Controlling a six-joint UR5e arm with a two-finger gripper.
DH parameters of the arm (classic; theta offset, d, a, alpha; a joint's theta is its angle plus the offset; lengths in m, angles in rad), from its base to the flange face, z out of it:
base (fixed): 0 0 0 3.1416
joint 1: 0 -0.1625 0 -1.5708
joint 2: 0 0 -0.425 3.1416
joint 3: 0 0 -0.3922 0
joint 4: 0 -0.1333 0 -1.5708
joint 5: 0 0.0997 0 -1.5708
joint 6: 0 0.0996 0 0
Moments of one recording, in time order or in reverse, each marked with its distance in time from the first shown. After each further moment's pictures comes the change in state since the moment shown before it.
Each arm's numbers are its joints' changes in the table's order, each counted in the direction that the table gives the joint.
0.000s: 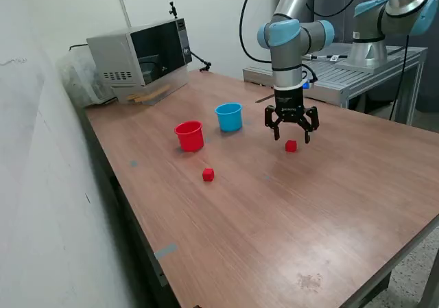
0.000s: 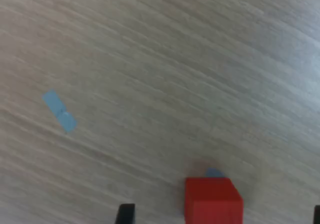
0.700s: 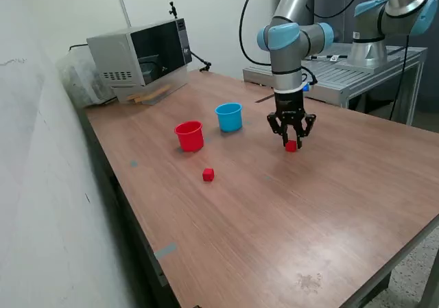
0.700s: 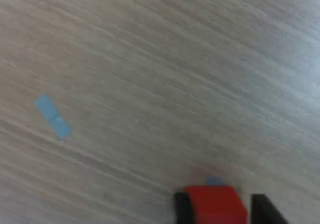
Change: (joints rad) arm 0.000 0.013 0.002 0.001 0.003 0.000
